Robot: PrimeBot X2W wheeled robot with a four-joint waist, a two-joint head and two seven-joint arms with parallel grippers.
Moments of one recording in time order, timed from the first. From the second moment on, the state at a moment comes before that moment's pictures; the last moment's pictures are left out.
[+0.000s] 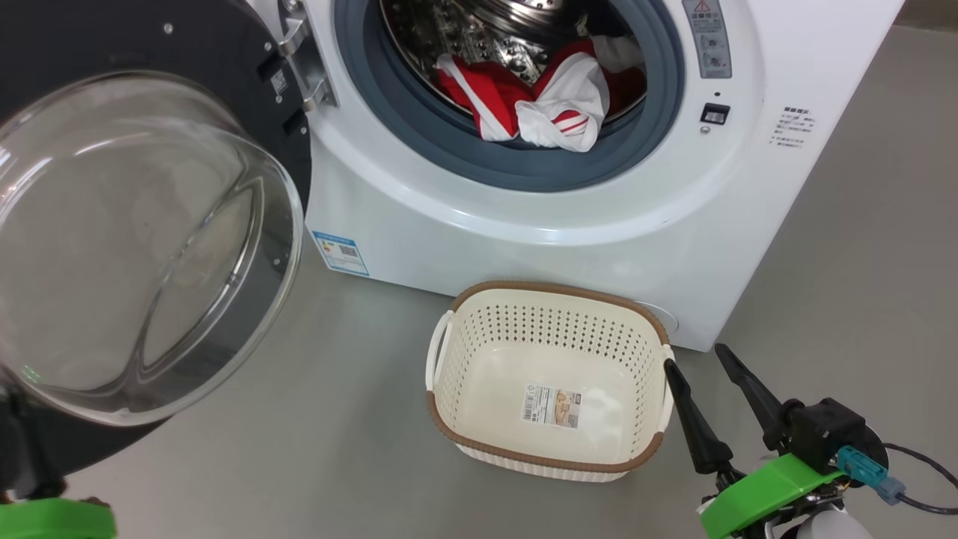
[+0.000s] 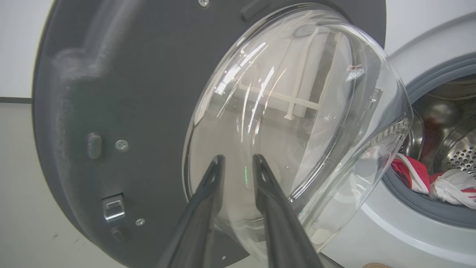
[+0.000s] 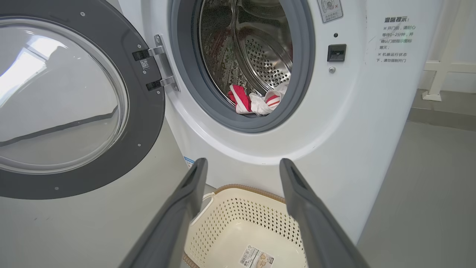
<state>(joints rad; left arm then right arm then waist) -0.20 0.06 0.48 0.39 -0.26 -0.13 -0.26 -0.09 -0.11 0.16 0.29 0.33 0.12 -0.26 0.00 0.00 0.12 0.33</state>
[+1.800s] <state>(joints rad) 0.02 0.11 0.00 0.15 -0.32 -0.13 -0.26 -0.02 -0.06 -0.03 0.24 0.34 0.12 -0.26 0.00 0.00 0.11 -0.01</state>
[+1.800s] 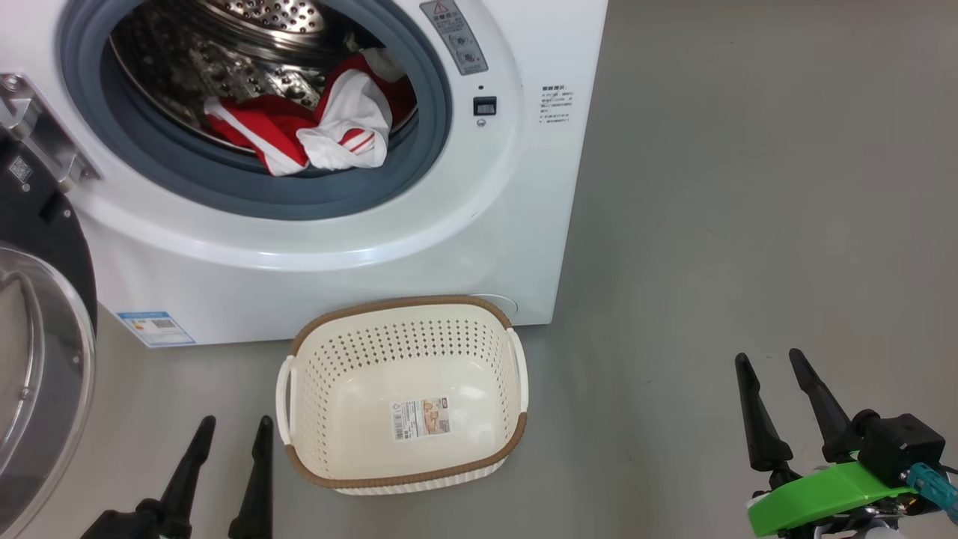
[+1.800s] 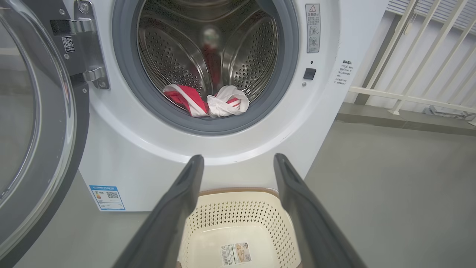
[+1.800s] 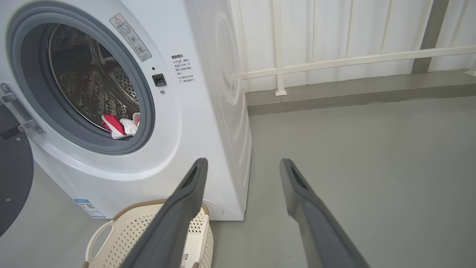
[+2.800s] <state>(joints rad) -0.01 0.12 0.00 0.15 -0.34 -0.13 -0.26 -0.02 -0.05 -0.03 0.24 0.34 0.12 -0.26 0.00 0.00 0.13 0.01</state>
